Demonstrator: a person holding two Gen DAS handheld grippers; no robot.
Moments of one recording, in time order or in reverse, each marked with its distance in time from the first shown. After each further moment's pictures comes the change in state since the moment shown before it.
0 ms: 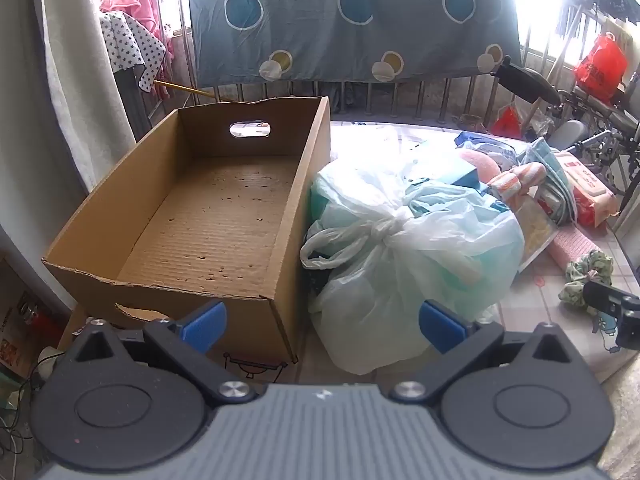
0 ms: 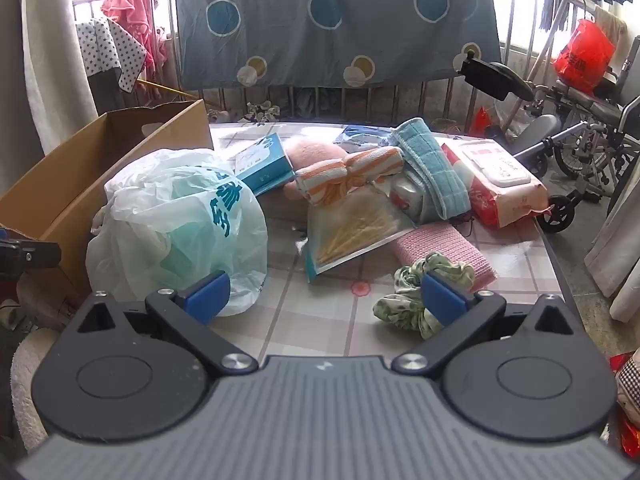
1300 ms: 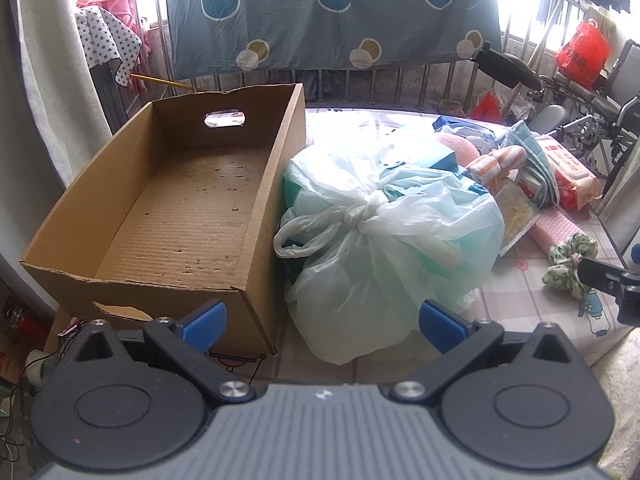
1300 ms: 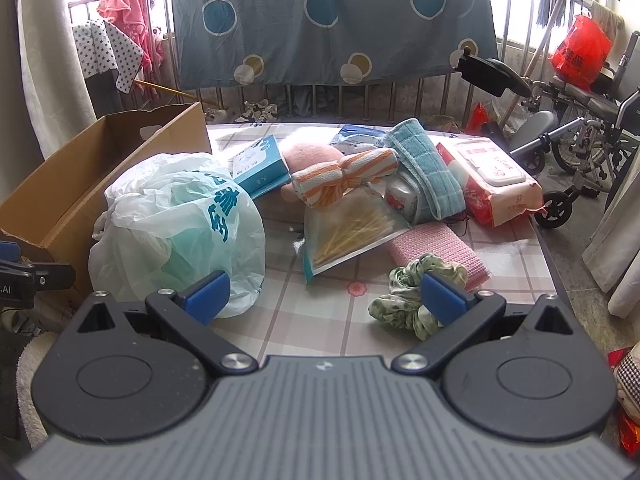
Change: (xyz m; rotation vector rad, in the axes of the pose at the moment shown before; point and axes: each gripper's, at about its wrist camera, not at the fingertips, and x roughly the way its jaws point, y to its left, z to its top) left arm 0.007 -0.008 -0.001 0.030 0.041 -0.064; right arm -0.005 -0.006 0.004 0.013 0.020 -0.006
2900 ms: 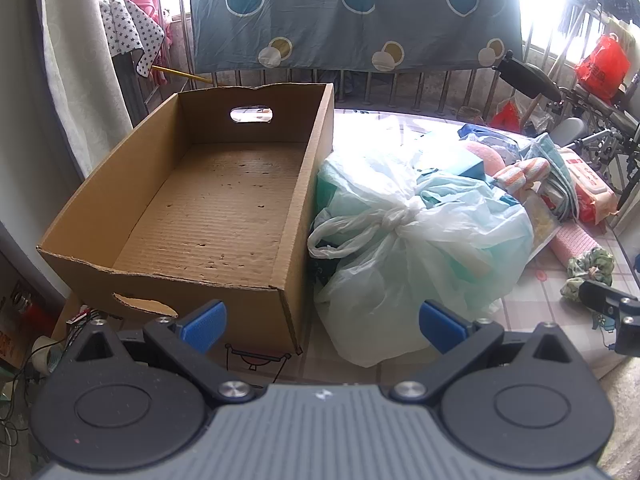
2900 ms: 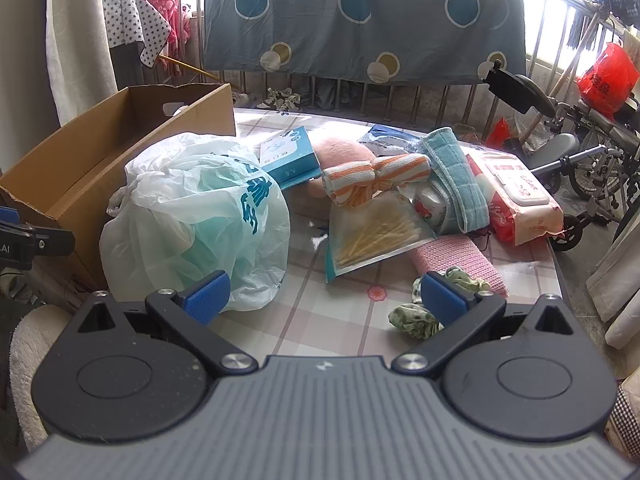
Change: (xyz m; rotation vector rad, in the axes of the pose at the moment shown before) left arm -0.001 0.020 -0.001 -0.054 -0.003 0.035; right arm 0.008 0.022 0.005 -0.114 0.022 0.028
